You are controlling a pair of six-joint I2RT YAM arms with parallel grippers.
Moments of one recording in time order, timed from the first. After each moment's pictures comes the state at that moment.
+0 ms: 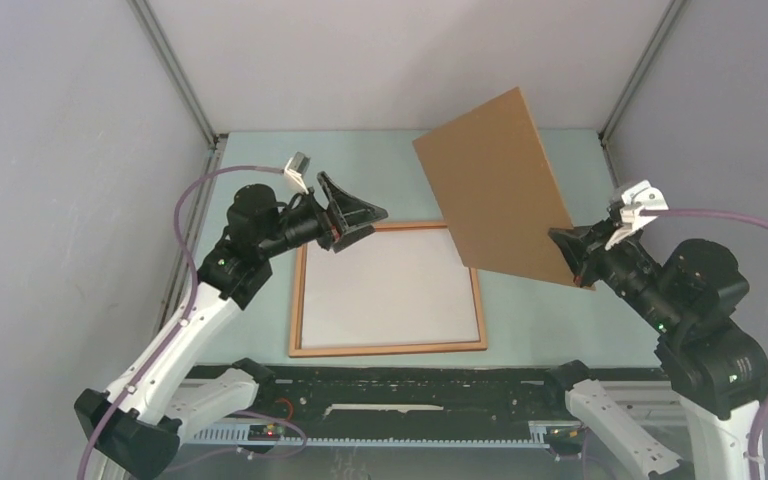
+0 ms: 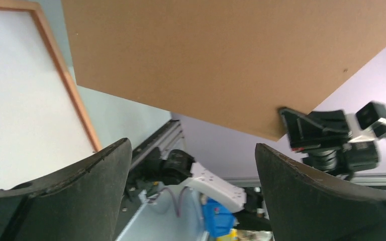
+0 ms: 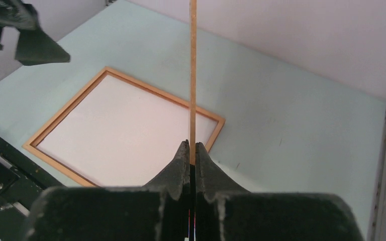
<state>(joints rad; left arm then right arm) -0.48 0.96 0.99 -0.20 0.53 -1.07 0.34 0.67 1.39 -0.89 -0.17 -0.03</state>
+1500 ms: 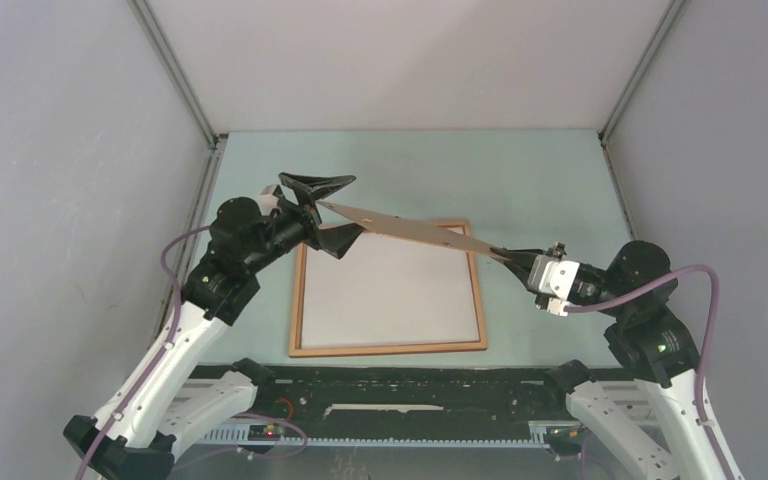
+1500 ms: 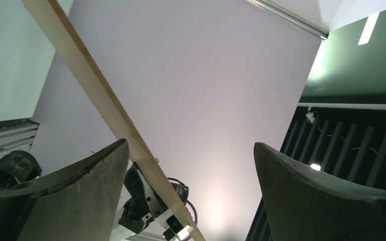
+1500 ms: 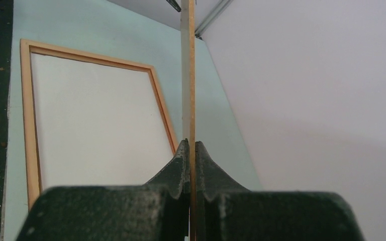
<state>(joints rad) -0.47 0.85 0.96 -0.21 0.32 -1.93 0.39 0.57 0.97 -0.46 -0.77 -0.72</state>
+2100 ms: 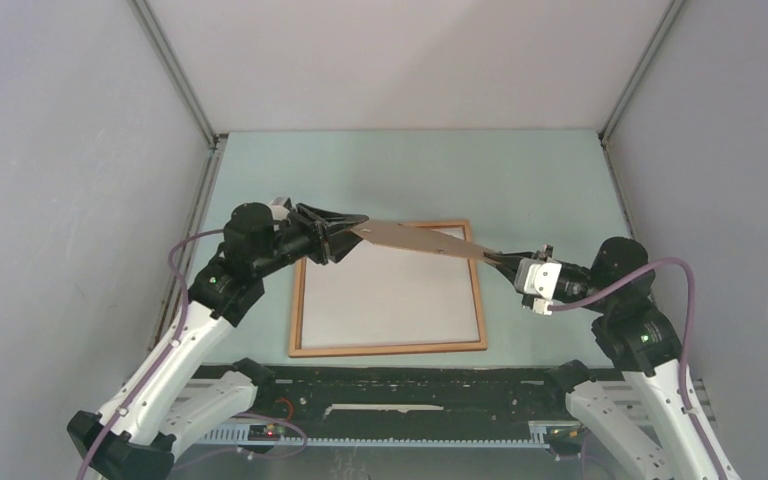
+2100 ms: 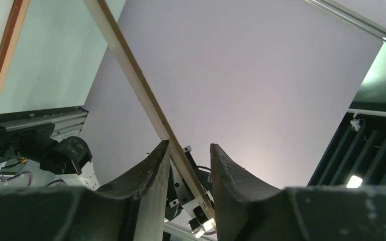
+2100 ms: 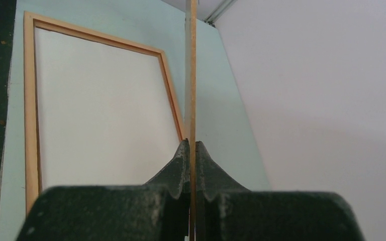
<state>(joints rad) -0.48 0.86 0.90 -0.30 0.38 -1.83 0.37 0.58 0.89 -0.45 -0.82 -0.81</state>
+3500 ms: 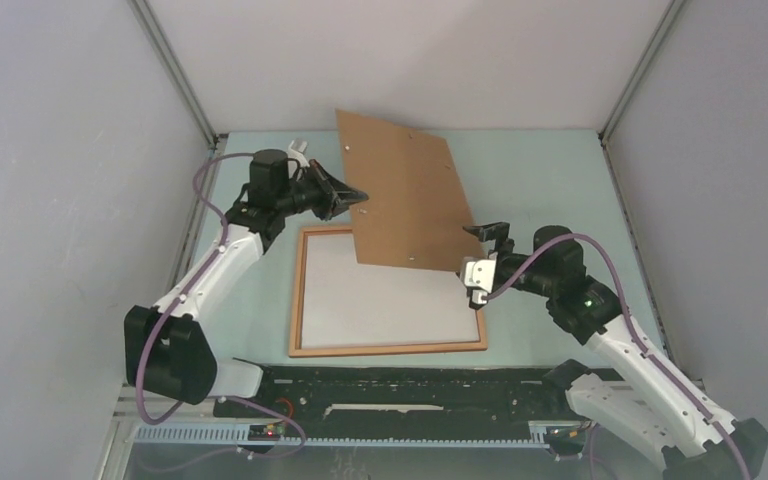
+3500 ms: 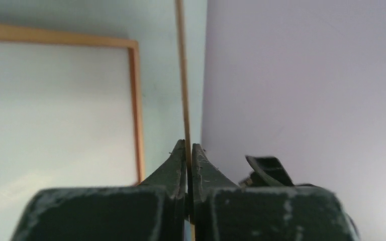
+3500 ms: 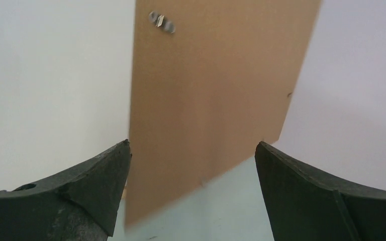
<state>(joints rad) -0.25 1.35 1.08 -0.17 0.62 -1.11 0.52 0.79 0.72 -0.27 -0.54 -1.05</state>
